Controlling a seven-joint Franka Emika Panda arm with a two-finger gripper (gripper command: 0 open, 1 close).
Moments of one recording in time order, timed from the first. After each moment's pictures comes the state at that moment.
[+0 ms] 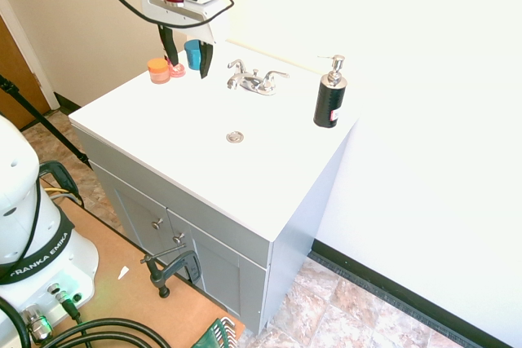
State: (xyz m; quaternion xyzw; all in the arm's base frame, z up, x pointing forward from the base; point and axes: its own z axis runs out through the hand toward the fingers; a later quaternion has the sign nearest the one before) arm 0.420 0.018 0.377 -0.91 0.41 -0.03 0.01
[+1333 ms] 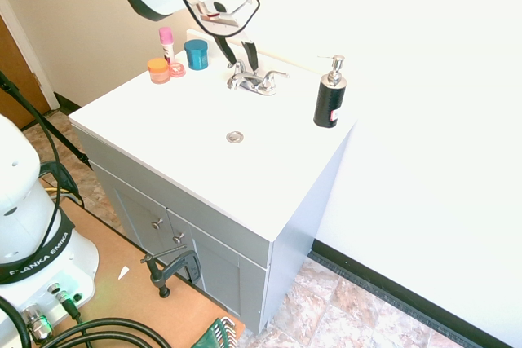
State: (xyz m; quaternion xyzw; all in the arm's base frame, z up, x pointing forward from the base) arm 0.558 0.028 0.314 -0.85 0.47 -0.21 -0.06
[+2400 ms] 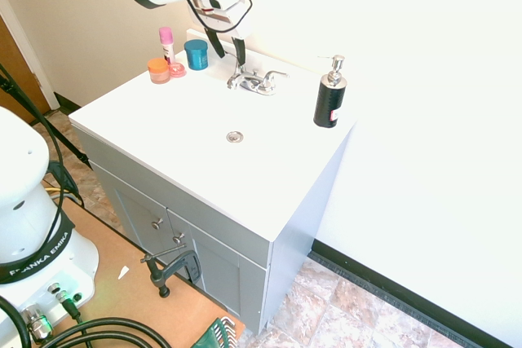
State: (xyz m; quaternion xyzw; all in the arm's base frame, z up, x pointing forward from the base) arm 0.580 0.059 0.314 -0.86 0.48 -0.16 -0.02
